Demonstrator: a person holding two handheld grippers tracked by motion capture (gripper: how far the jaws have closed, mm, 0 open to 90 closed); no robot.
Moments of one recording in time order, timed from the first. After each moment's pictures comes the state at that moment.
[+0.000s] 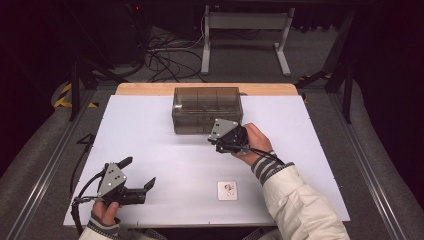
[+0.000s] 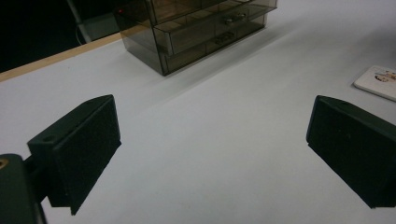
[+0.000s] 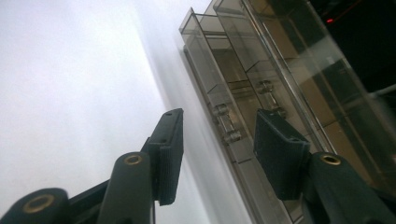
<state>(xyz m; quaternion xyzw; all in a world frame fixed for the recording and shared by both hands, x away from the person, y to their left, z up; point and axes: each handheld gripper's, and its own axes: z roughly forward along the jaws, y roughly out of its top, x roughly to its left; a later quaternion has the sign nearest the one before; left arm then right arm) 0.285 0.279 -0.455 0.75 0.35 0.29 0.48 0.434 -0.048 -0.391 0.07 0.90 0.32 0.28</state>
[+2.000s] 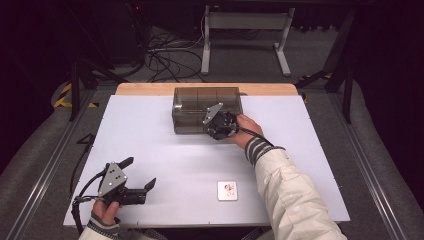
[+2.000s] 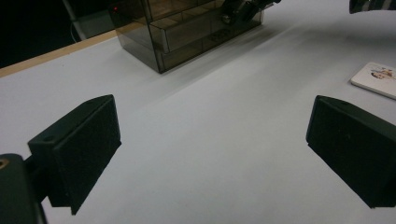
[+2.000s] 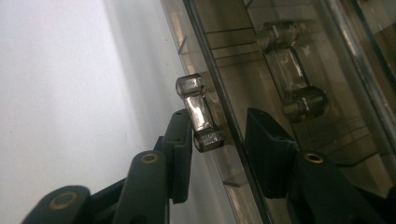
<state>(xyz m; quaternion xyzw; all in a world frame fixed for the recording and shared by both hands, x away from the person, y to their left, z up) 0.286 0.279 -0.456 0.76 0.35 0.29 0.47 0.515 -0.027 -0.429 0.08 0.94 0.25 0.20</state>
